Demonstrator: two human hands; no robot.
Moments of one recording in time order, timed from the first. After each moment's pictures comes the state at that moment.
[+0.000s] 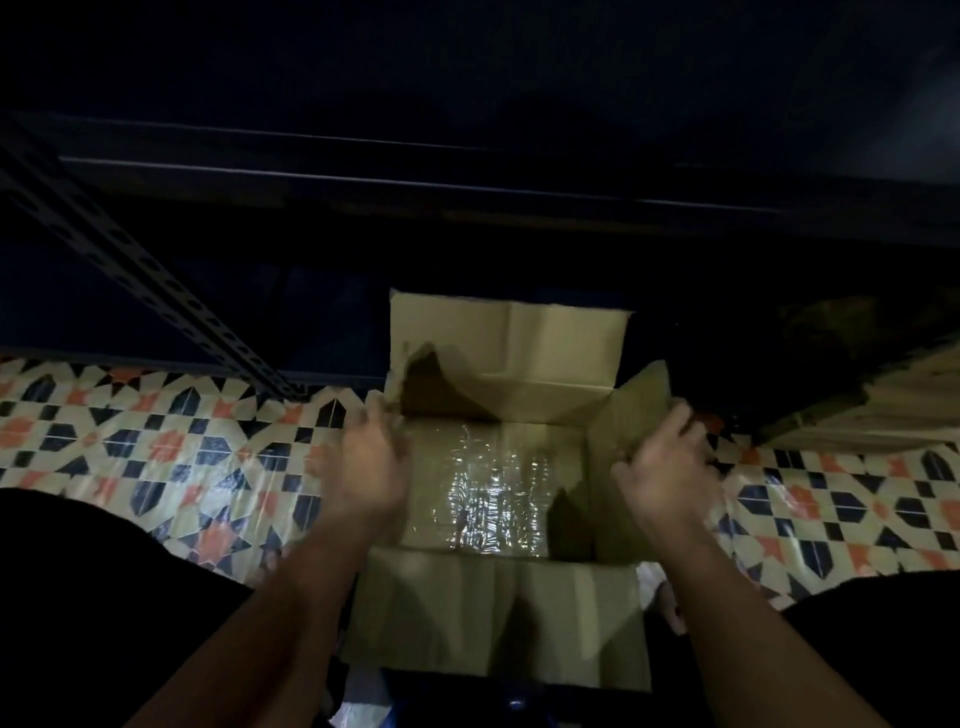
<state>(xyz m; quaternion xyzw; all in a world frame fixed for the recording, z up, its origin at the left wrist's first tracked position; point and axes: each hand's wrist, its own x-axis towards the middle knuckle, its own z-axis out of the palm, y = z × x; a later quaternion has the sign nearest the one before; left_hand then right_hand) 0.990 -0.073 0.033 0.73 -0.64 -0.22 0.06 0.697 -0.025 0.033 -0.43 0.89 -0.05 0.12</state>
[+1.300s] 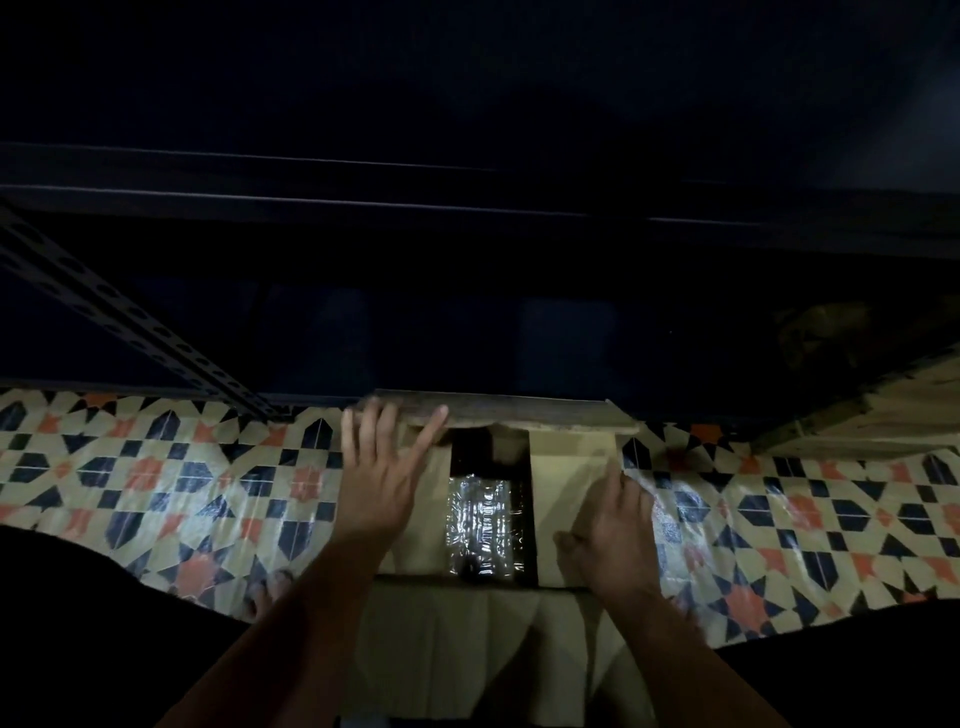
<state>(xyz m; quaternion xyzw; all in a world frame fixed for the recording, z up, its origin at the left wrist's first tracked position) 0.986 -0.098 -0.050 0.56 -0.83 0.05 0.02 0.720 0.007 -0.025 -0.53 0.81 -0.08 0.24</state>
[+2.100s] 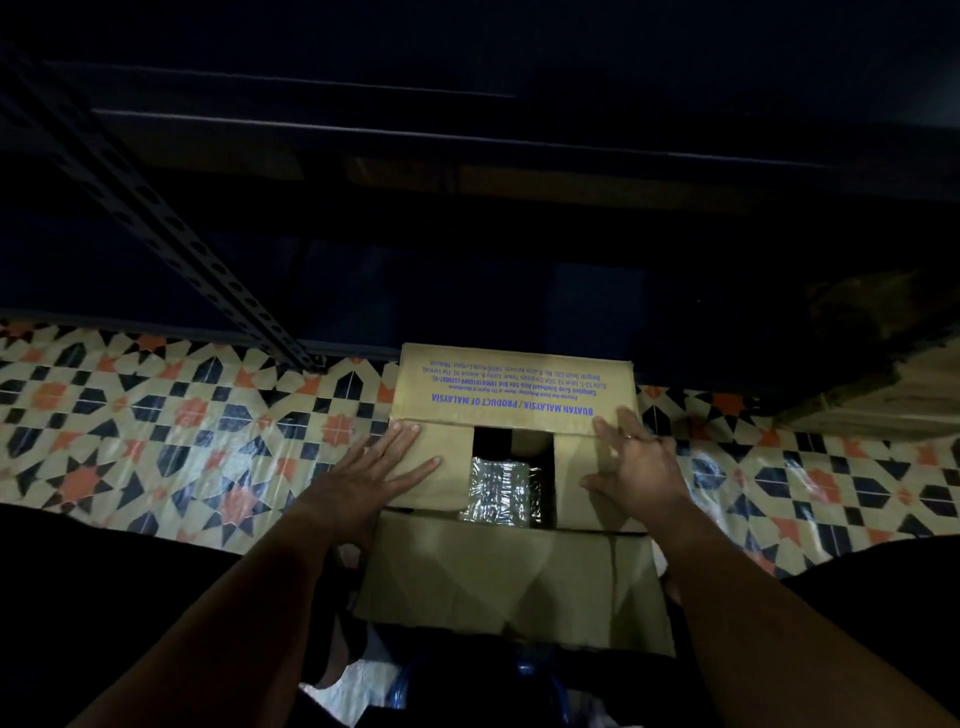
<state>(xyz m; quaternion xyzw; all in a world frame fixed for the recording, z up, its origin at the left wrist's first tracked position) 1.077 -0.042 -0.052 0.37 -0.89 -0.12 -0.21 0.693 -0.016 -0.025 -0.64 0.72 0.12 0.22</state>
